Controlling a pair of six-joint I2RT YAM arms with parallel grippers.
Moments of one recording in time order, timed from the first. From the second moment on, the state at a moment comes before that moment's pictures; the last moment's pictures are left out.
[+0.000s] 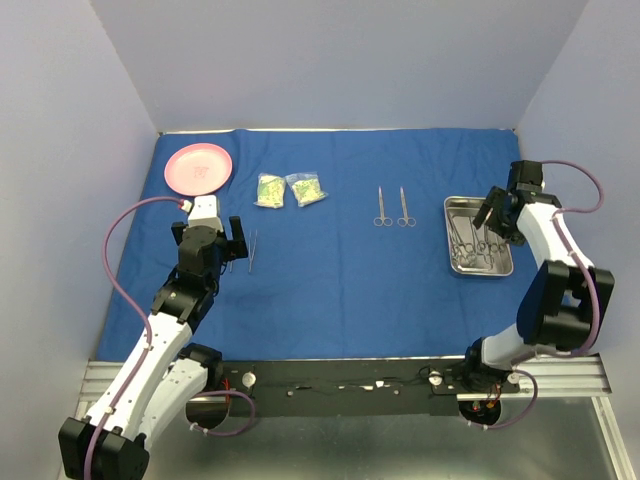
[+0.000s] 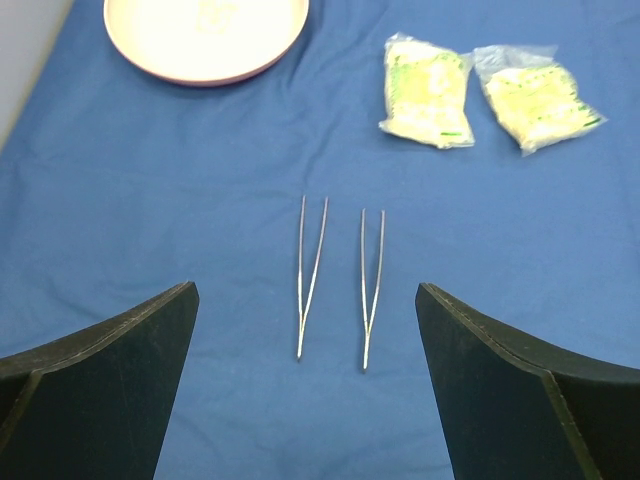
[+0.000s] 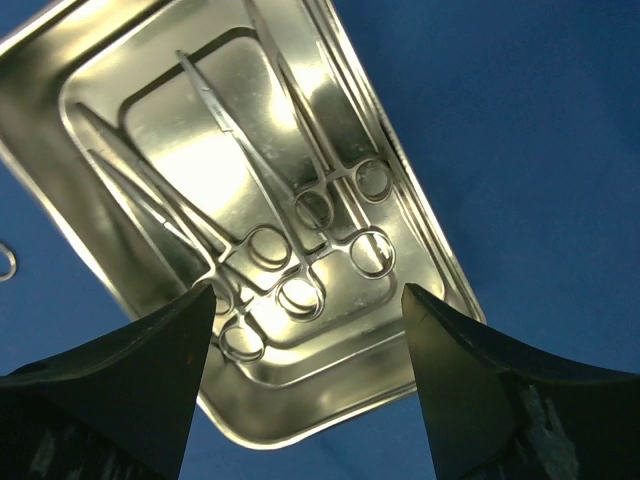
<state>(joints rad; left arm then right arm) -0.32 0.71 0.58 -0.21 -0.37 -0.18 -0.22 1.57 1.14 -0.64 0.16 0.29</state>
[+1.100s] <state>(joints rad) -0.34 0.71 0.57 -0.18 -0.36 -0.16 -0.29 1.93 1.34 -0.62 -0.02 0.07</state>
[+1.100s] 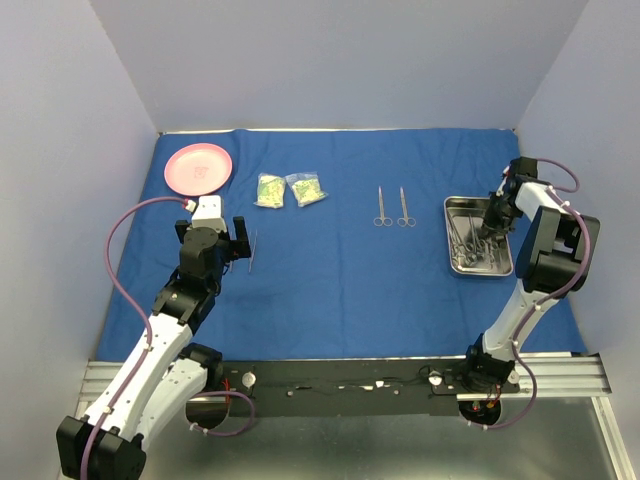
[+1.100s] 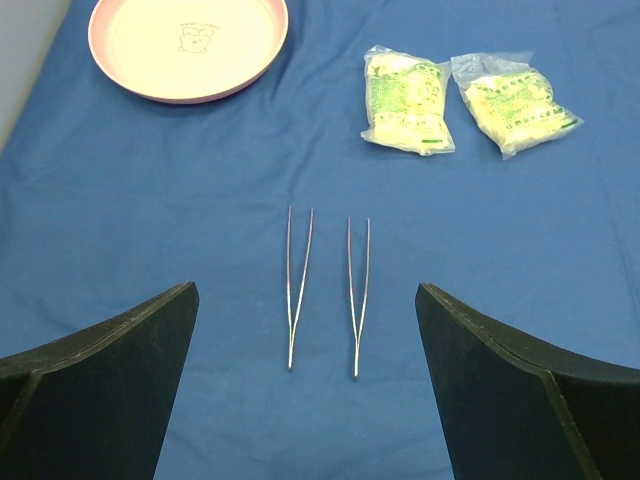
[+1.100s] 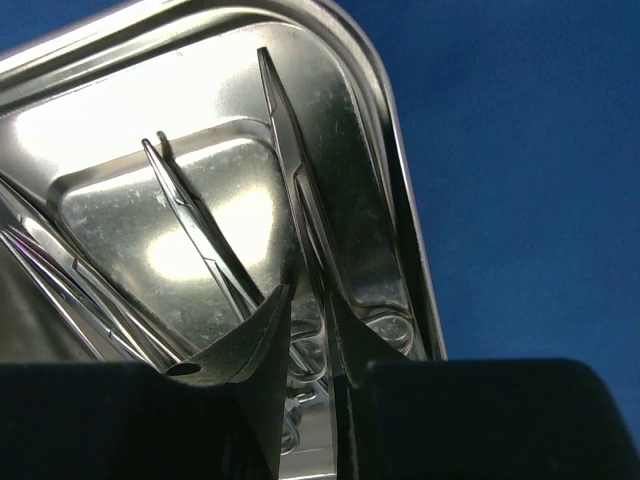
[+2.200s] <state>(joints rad) -0.34 0.72 0.57 -0.18 -0.35 -0.16 -0.23 1.65 1.34 -0.68 0.00 0.10</state>
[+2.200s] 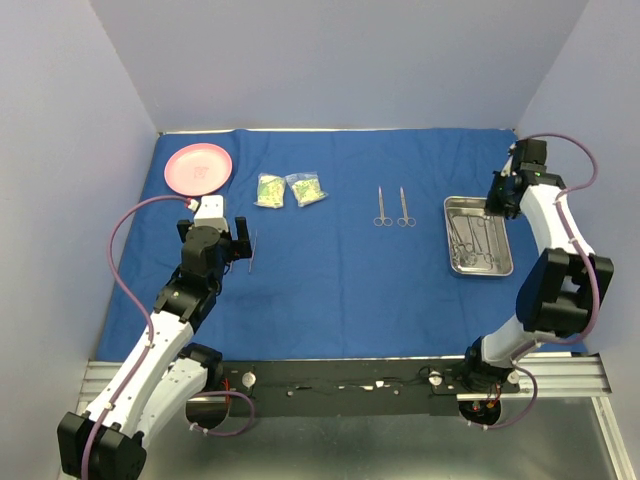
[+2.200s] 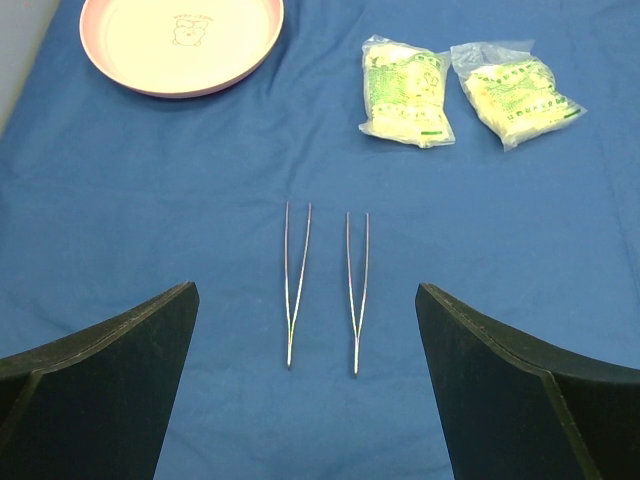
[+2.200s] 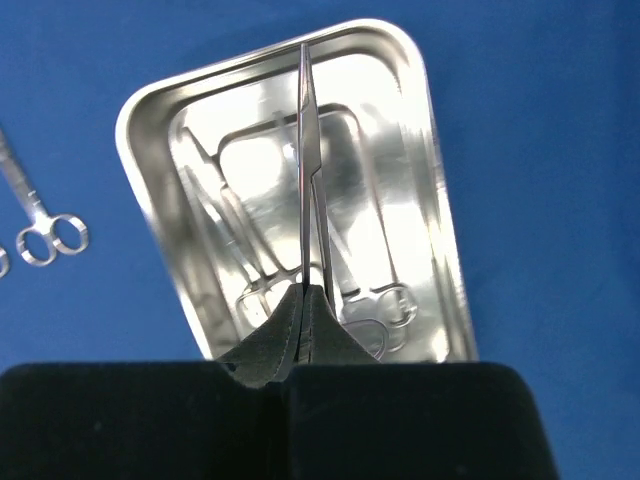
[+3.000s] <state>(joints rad) -0.34 0.76 0.57 -0.18 -0.35 -0.16 0.33 1.58 1.01 -0.67 0.04 0.34</state>
